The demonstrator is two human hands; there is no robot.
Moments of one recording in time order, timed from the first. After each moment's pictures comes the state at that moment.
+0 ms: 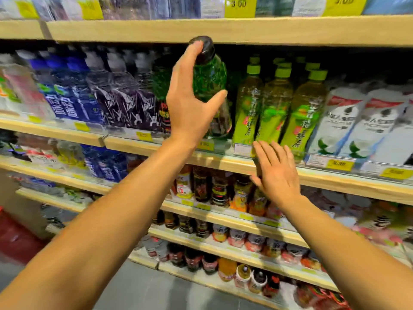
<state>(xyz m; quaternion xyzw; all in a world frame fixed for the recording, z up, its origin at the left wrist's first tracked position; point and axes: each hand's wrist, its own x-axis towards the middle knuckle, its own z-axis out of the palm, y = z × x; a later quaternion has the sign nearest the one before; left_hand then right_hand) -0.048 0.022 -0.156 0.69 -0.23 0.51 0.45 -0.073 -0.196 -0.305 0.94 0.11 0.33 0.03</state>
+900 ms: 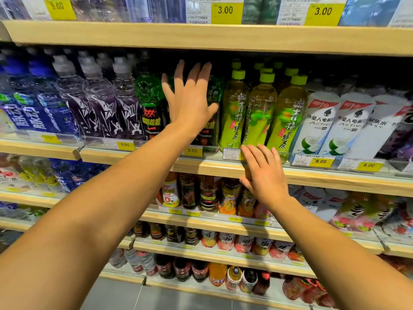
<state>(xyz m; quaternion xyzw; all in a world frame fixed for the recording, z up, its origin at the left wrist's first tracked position) 0.028 0.004 -0.153 0.92 -0.14 0.35 0.12 -0.076 -0.186 -0.302 0.95 0.06 0.29 0.03</state>
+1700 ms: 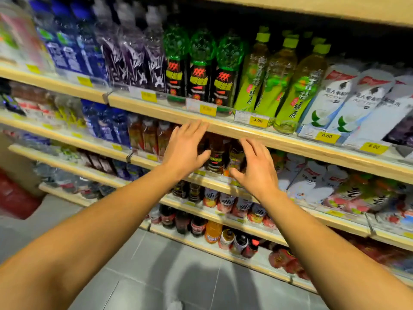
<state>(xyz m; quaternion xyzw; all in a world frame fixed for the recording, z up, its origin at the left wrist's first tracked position) -0.106 0.070 -0.301 0.95 -0.19 0.16 0.16 -0.148 -0.147 -0.320 0.98 0.06 0.15 -0.14</state>
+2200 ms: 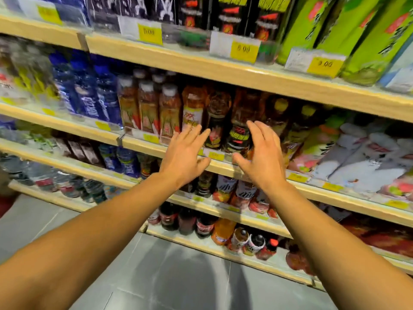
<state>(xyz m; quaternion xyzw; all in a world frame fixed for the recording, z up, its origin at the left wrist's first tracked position) -0.045 0.124 -0.481 0.96 -0.22 0.13 0.13 -0.086 -0.086 -0.451 0.96 0.03 0.22 -0.17</state>
